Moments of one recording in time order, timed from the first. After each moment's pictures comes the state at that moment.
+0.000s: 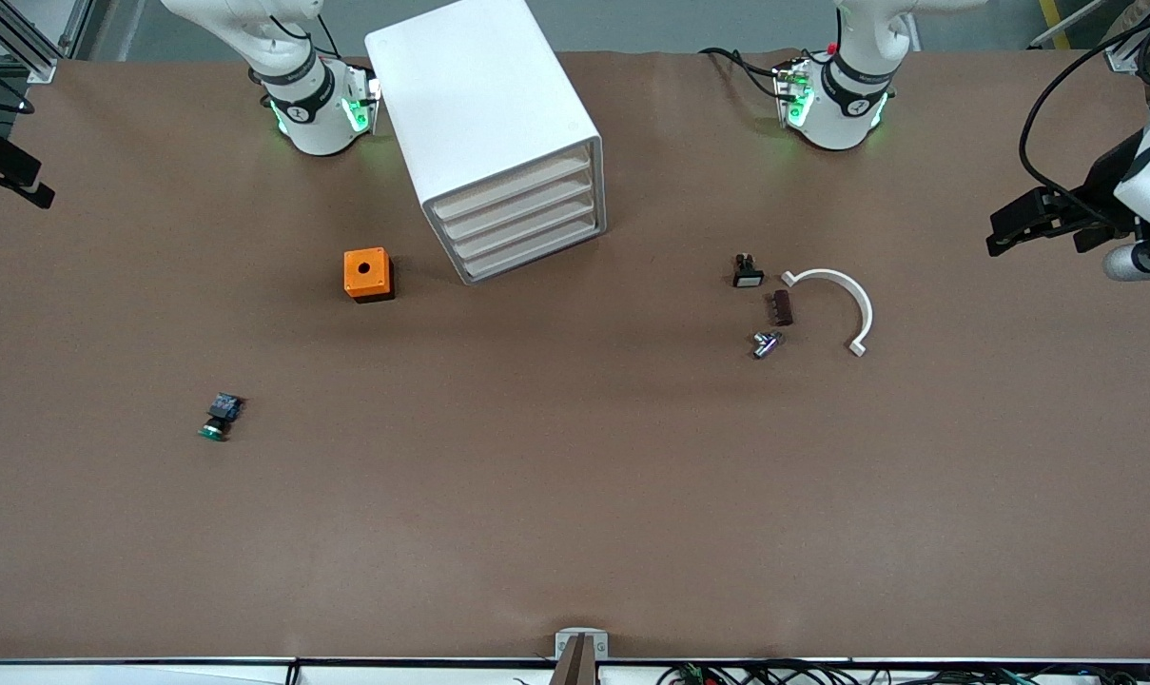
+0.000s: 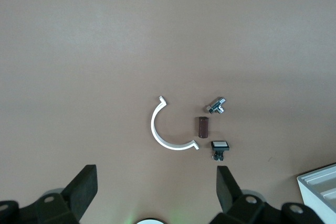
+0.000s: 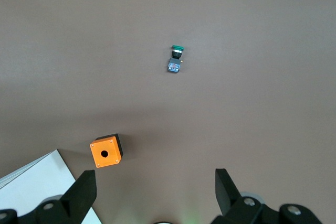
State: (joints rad) left arm -0.05 0.06 -0.02 -1.45 -0.02 1.44 -0.12; right arm -0.05 -0.12 -0.06 -1.58 -0.01 1.46 -0.03
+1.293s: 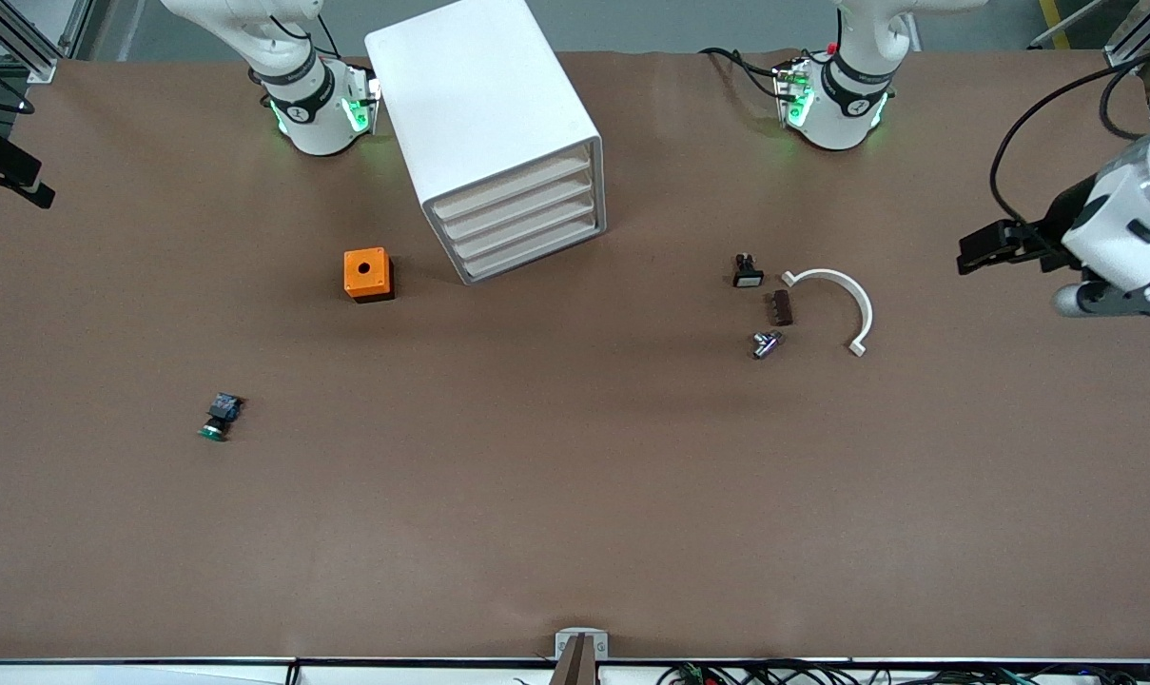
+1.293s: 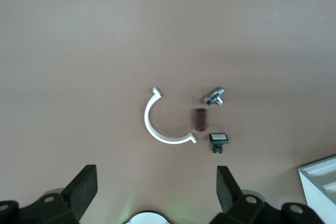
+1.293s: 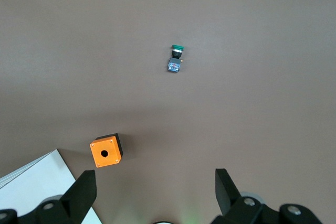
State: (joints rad) left arm -0.07 0.15 -0.03 -1.46 -0.04 1.44 -0.12; right arm -0.05 -0.12 -0.06 -1.58 -0.01 1.46 -0.02
